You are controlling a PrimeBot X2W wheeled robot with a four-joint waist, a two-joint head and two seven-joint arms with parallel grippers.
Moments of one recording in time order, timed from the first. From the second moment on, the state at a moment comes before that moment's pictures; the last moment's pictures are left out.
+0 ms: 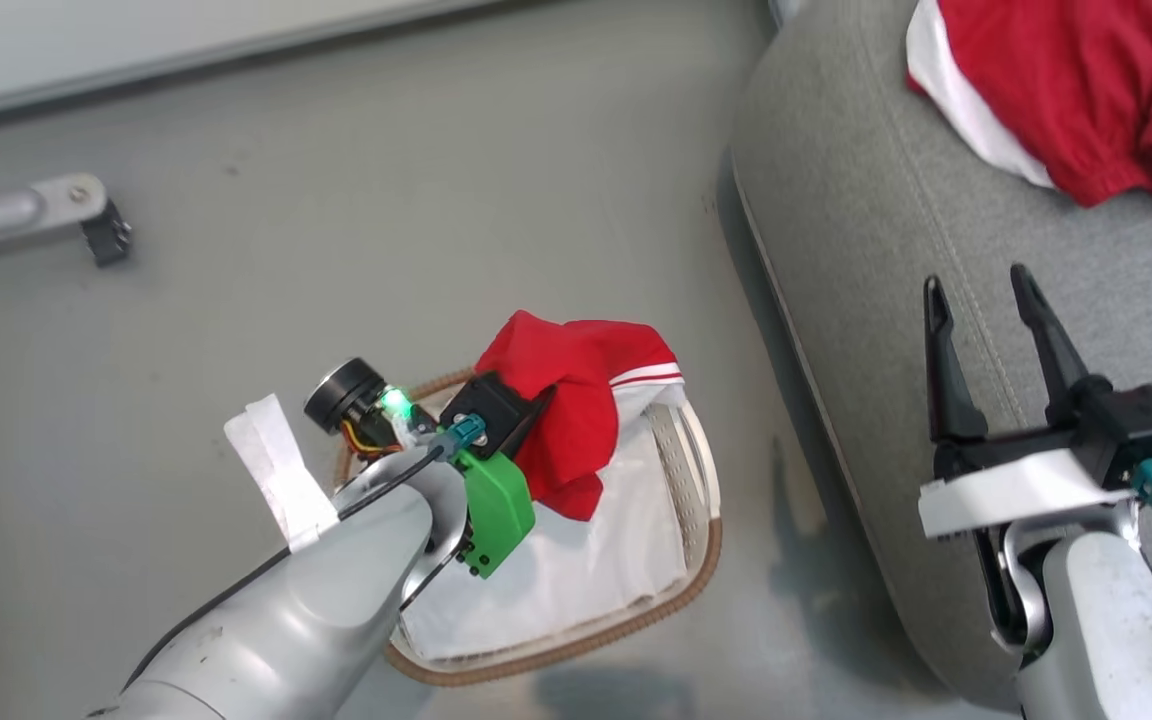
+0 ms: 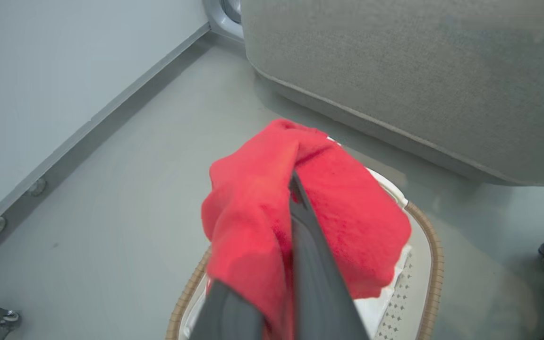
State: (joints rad) left arm -0.80 0.15 -1.11 0.89 -0.51 -0.13 -0.26; right arm -0.25 -0.05 -0.03 0.08 0.10 0.13 -0.26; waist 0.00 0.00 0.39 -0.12
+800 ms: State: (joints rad) left arm -1.03 0.24 -1.08 0.58 -0.56 -0.12 -0.11; right arm -0.15 -0.05 0.03 0.20 0.07 0.13 -0.26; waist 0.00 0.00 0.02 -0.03
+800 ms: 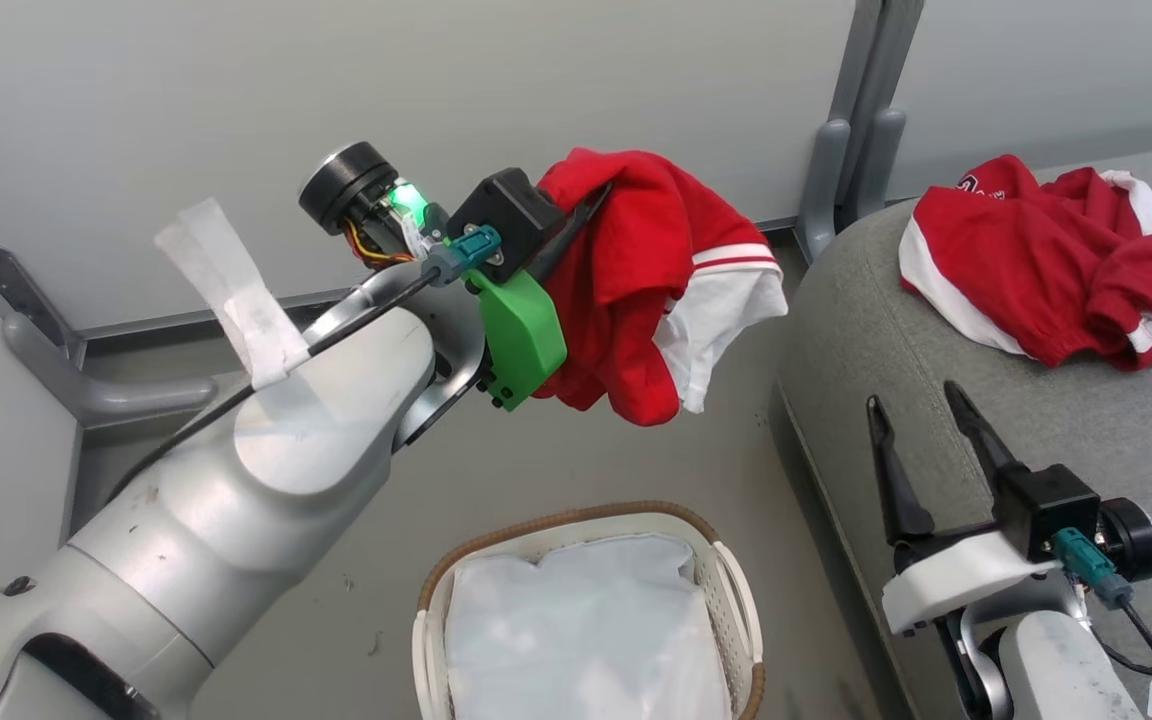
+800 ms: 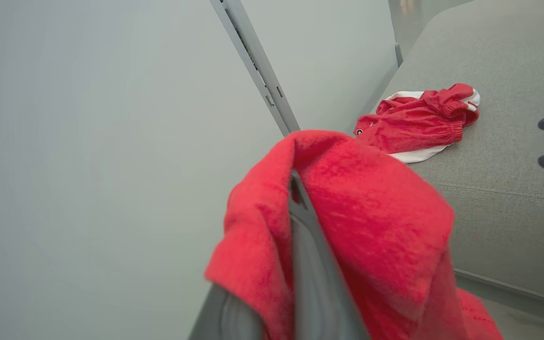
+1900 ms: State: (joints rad) left arm -1.04 0.24 -1.12 0.33 -0.57 -0.07 -0.01; right arm -0.40 -0.05 0.27 0.30 -0.08 0.13 -0.26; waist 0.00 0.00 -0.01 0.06
